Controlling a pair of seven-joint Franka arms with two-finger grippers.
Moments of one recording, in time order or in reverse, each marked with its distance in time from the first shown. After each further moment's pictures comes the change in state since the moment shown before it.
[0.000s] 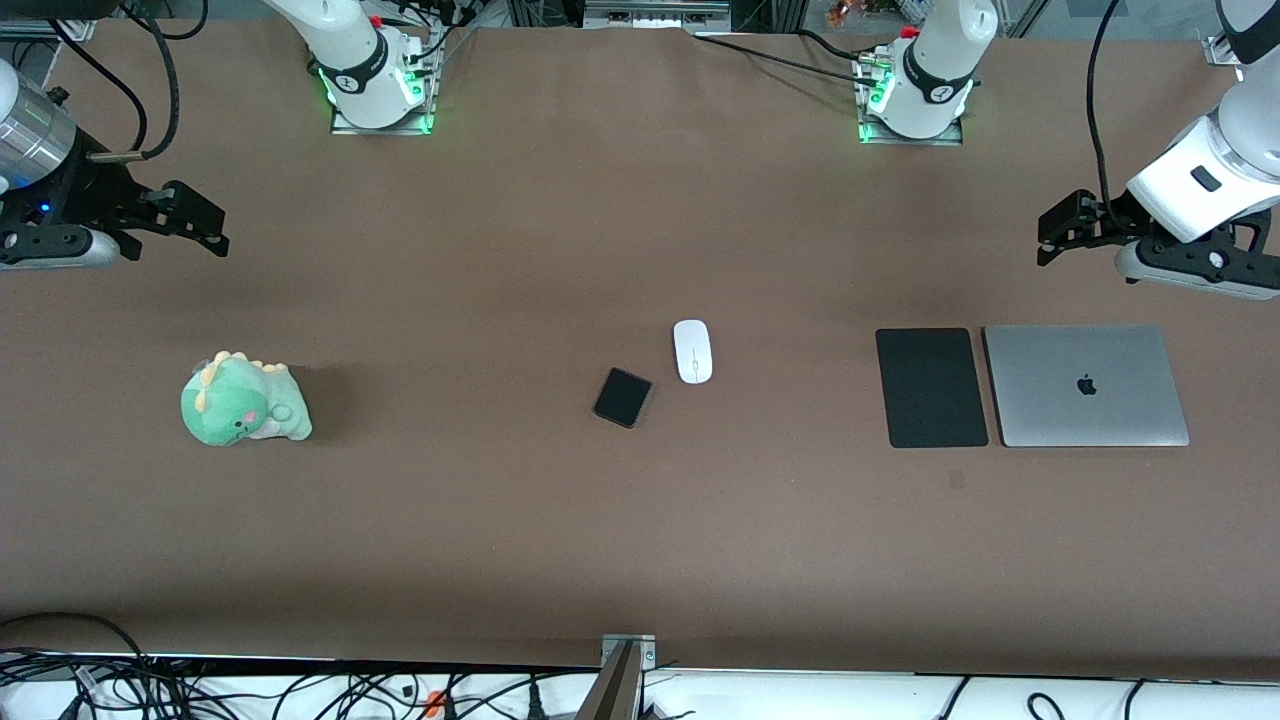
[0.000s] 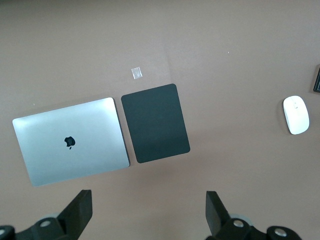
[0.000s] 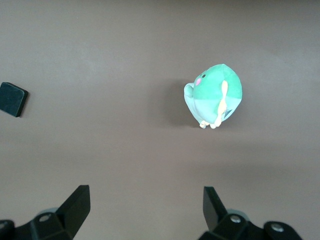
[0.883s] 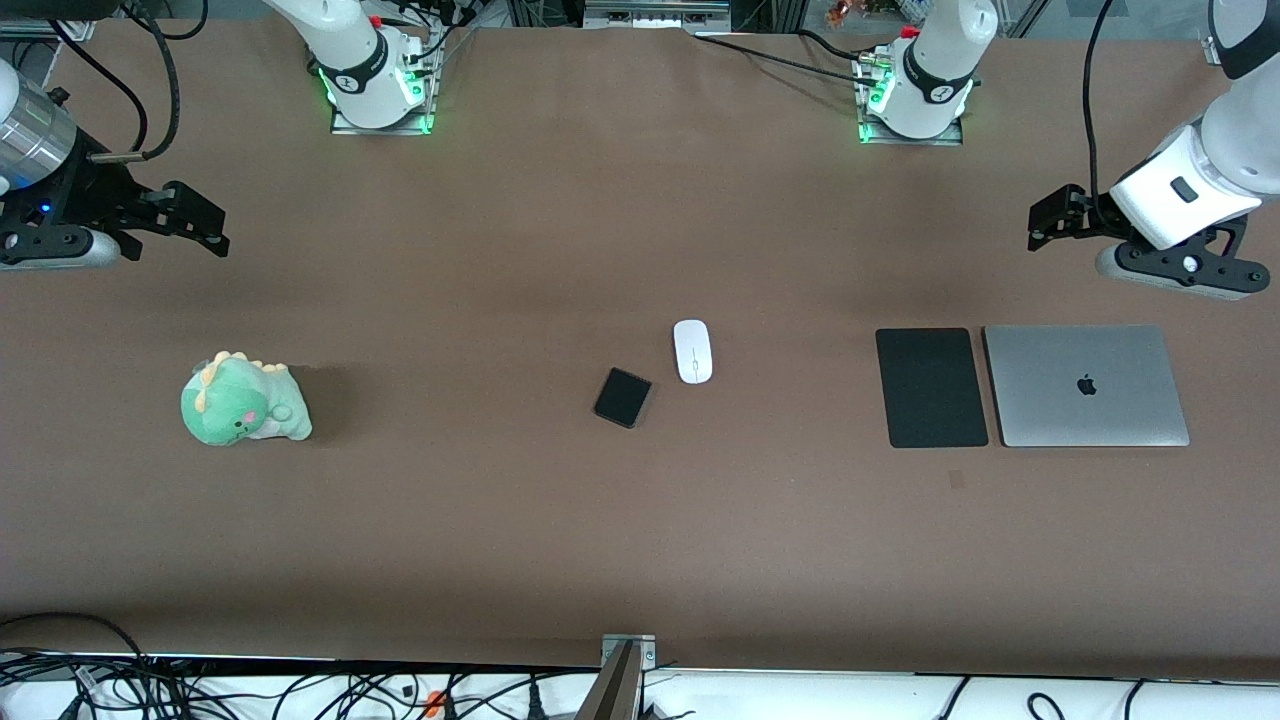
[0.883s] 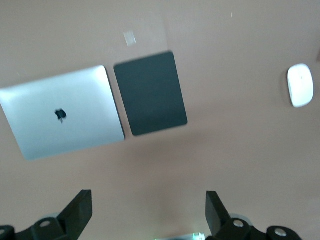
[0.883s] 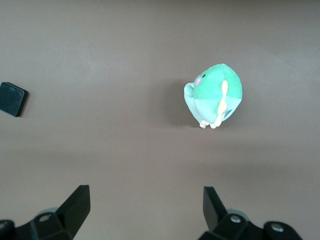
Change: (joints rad) left arm 0.000 0.024 -0.002 0.000 -0.001 -0.131 0.000; right arm 0.000 0.001 0.000 -0.001 0.000 0.000 0.000
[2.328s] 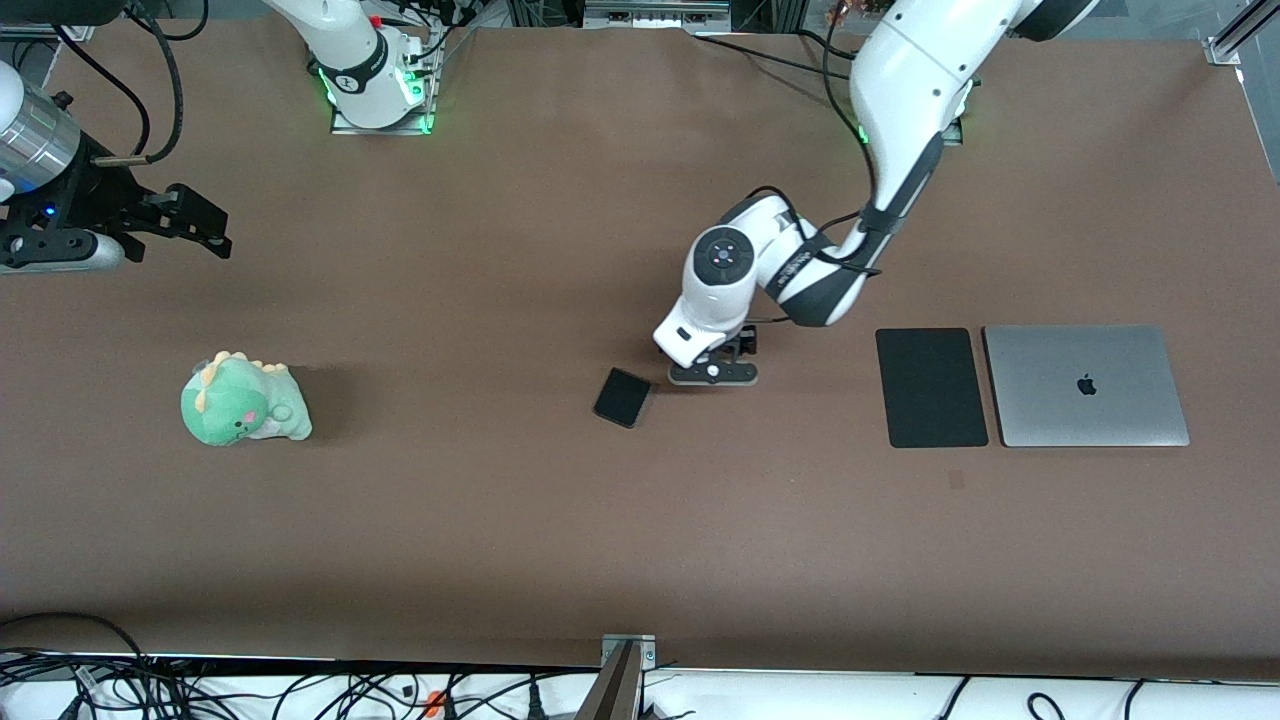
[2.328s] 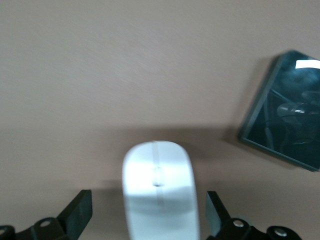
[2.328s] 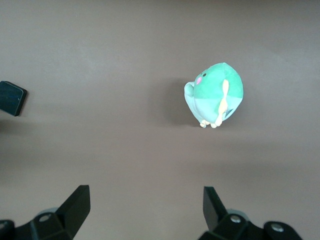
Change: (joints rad) left arm -0.354 0.703 -0.294 -0.022 0.266 0.859 -0.990; right arm 0.000 0.004 0.000 -0.002 0.000 0.001 0.000
